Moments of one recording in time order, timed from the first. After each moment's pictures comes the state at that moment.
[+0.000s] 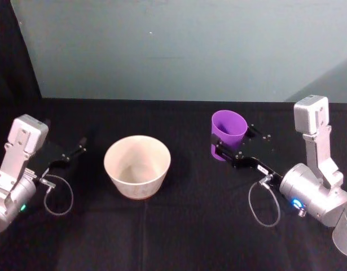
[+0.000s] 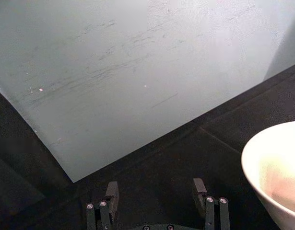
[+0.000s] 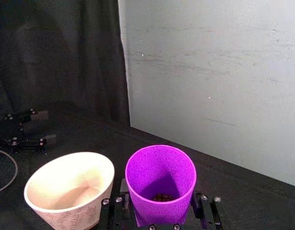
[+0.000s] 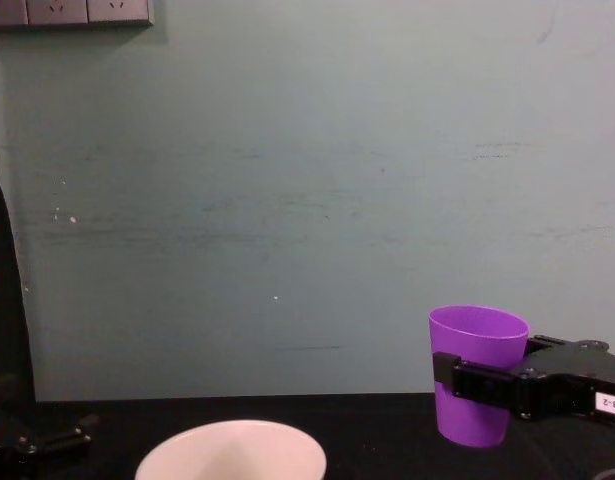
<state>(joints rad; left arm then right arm) -0.20 0.60 0.45 -1.41 -0.25 -0.12 0.03 0.16 0.38 -0.30 -1.58 0.33 0.08 0.36</state>
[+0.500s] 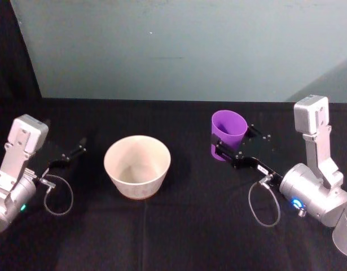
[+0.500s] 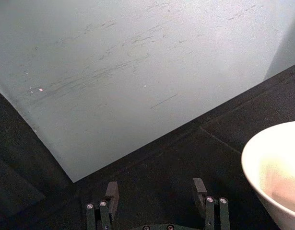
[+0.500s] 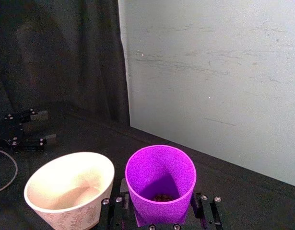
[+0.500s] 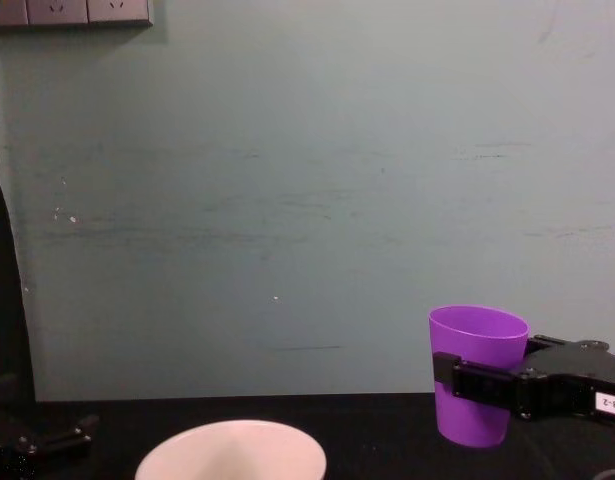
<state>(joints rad) -0.20 0.60 0.45 -1.41 -0.25 -0.12 0.03 0.16 0.38 -0.30 -1.58 0.33 0.08 0.36</state>
